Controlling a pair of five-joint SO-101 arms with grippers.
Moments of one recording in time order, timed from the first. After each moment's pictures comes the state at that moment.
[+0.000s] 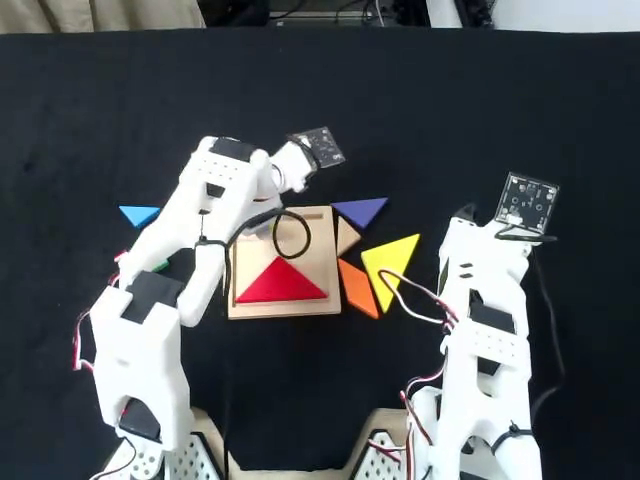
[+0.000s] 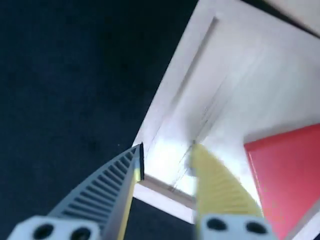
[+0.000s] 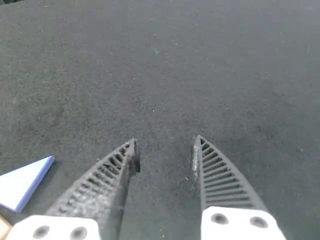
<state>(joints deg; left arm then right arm) 12.7 24.8 -3.8 65.0 -47.1 18.5 -42.5 78.8 2.6 -0.2</state>
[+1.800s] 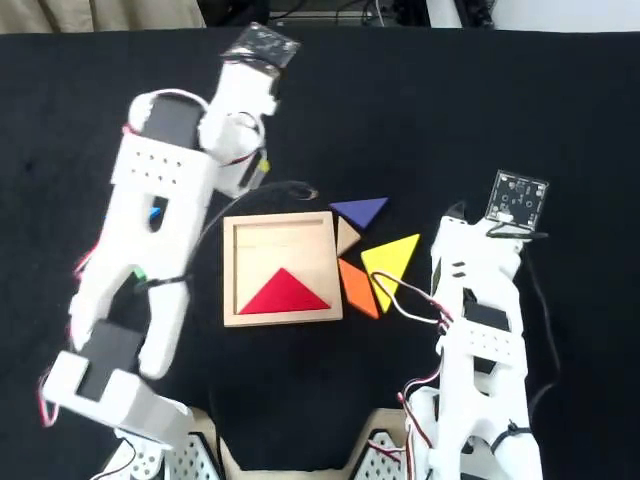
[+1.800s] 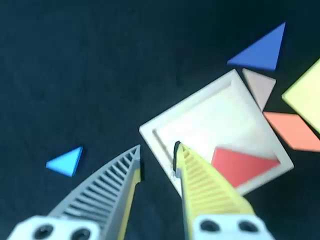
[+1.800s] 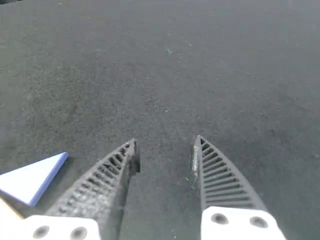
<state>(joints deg) 10.9 3.4 -21.6 92.1 -14.3 15.8 -42.5 78.8 2.6 -0.2</state>
